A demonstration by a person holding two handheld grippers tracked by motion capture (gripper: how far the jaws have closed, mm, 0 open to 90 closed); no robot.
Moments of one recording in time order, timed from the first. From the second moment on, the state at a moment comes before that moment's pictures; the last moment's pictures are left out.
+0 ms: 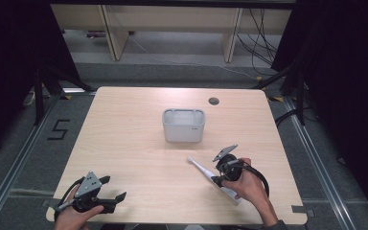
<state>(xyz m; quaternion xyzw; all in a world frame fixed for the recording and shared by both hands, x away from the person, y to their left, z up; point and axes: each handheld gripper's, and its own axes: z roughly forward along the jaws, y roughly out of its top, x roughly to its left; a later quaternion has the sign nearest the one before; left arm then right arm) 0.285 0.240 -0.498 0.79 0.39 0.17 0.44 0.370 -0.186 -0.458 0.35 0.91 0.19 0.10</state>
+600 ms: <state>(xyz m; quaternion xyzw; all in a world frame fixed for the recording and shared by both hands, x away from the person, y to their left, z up) 0.286 0.240 -0.498 0.79 0.39 0.17 0.44 0.384 -0.167 -0.466 0.32 0.94 0.12 0.06</state>
